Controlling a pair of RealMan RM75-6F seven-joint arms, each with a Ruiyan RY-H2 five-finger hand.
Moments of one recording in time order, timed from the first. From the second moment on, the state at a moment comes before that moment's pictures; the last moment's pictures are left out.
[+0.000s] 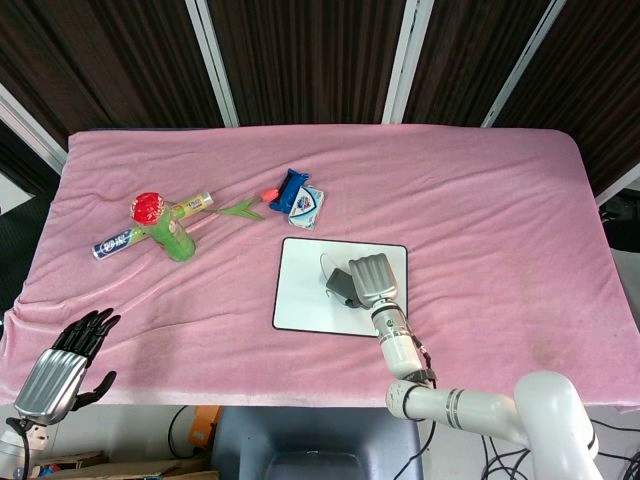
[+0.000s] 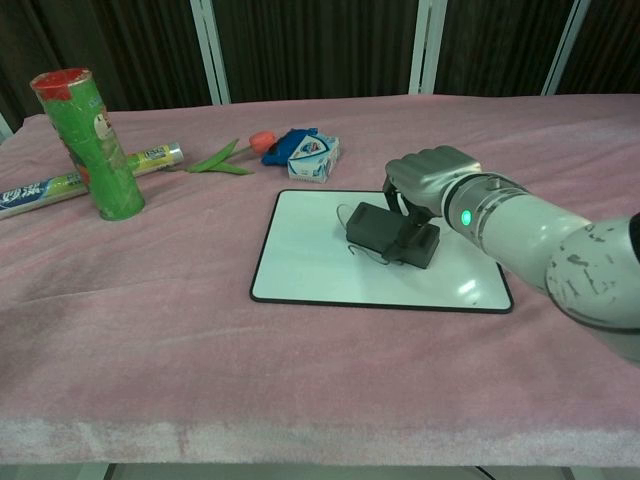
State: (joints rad) left arm -0.14 -1.10 0.08 -1.60 1.70 1.46 -0.03; right arm 0.93 -1.87 0.25 -1.25 -0.65 1.04 -0.95
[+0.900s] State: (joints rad) left arm -0.14 -1.09 0.07 -1.60 1.68 1.45 -0.02; right arm 1.07 -2.06 0.37 -0.96 -0.63 1.04 -1.01
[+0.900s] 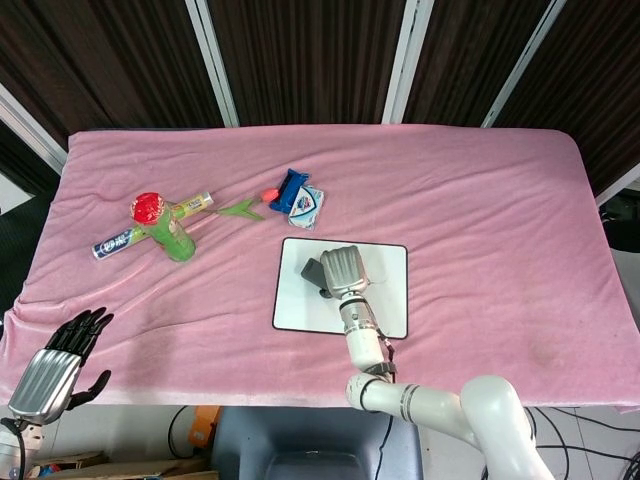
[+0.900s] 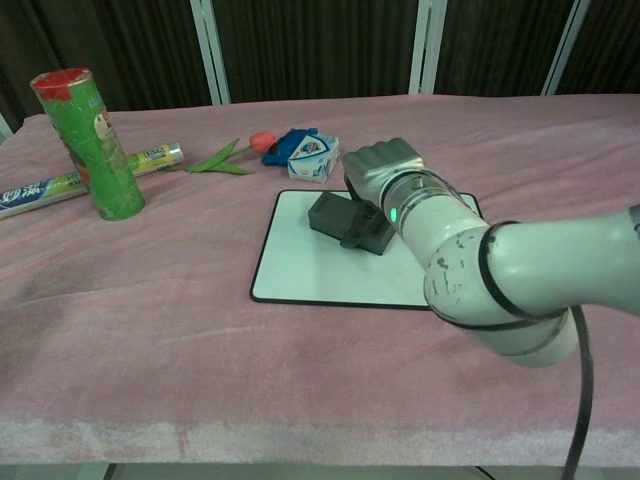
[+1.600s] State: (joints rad) left arm -0.17 -1.10 0.10 -1.60 1.73 1.42 -0.04; right arm 0.92 -1.80 0.27 -1.13 -0.64 0.95 -0.98
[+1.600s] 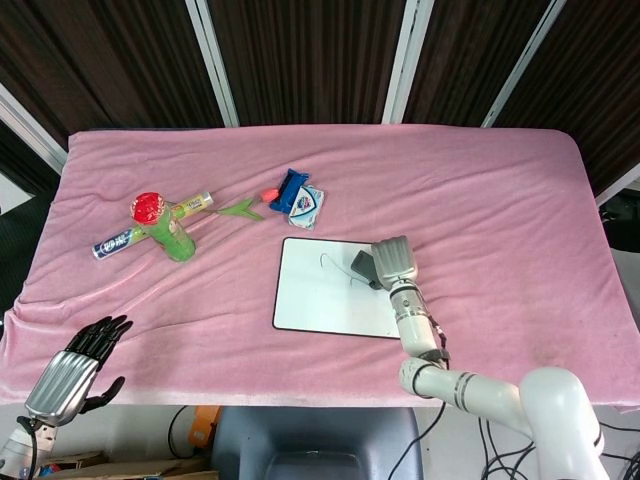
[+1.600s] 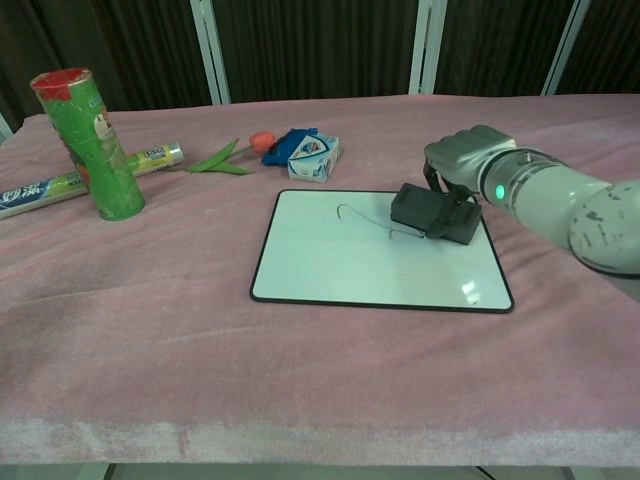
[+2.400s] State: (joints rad) left arm -0.16 -1.11 0.07 -1.57 1.70 1.45 -0.06; right arm 1.02 -1.90 0.28 -1.05 -0.62 0.96 -1.02
